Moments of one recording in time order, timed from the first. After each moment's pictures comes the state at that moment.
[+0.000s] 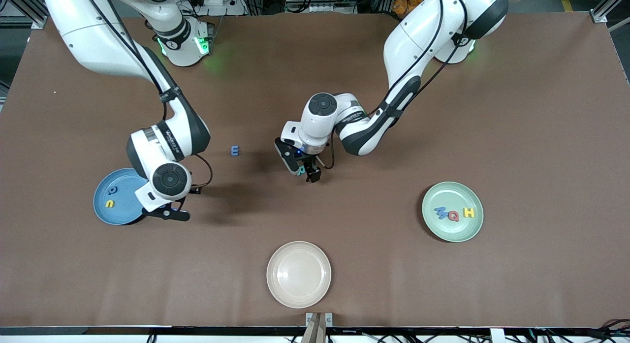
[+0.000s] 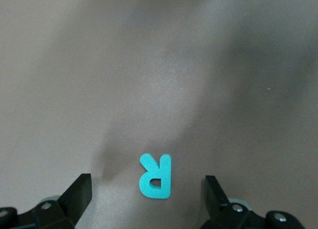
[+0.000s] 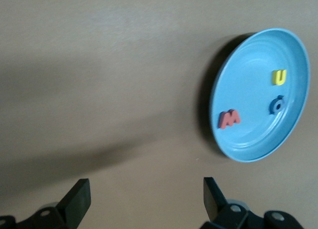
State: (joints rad) left arm -0.57 0.90 -0.34 -1.53 0.46 2.63 -0.06; right arm 0.11 0.60 0.20 -1.66 -0.43 1.89 0.66
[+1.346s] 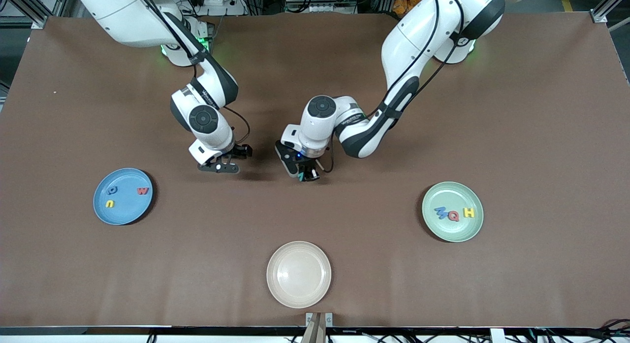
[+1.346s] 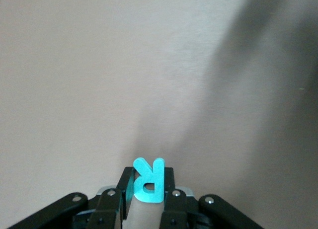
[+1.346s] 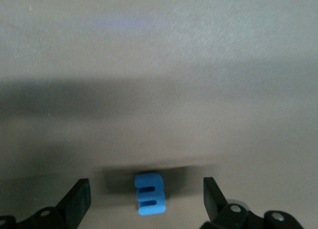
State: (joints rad) left arm -0.57 0.90 -0.30 -1.49 0.46 2.63 -0.02; right arm 0.11 0.42 0.36 -2.22 -0.26 2.46 0.72
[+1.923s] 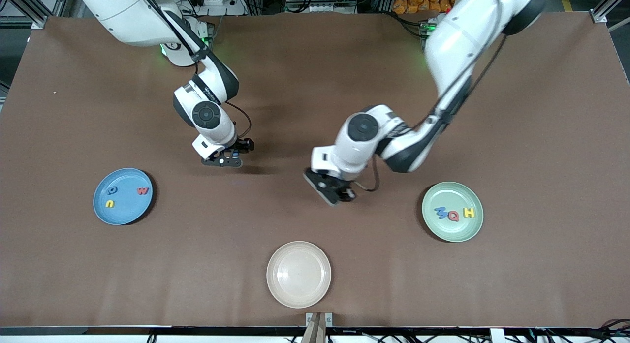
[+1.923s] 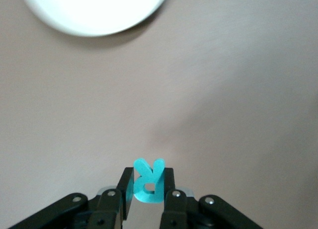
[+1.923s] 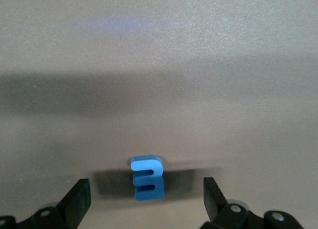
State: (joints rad) left arm -0.19 0.75 -0.52 -1.48 0.40 2.28 -0.02; right arm 0.09 0.42 0.38 -2.27 -0.26 2.48 0.72
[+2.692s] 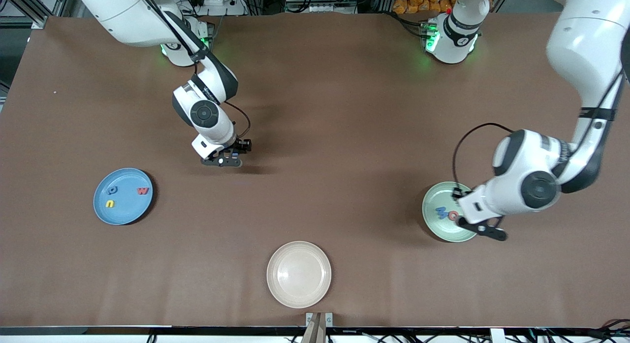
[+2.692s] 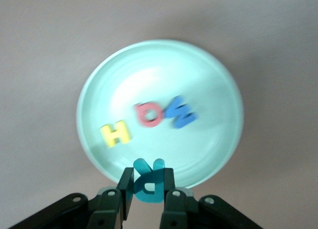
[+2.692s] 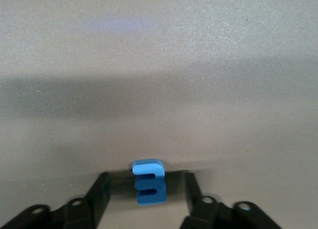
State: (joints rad) left arm 0.35 0.69 -0.59 -1.54 0.40 1.94 -0.03; right arm 0.08 0.42 0.38 -2.28 -0.26 2.52 0.72
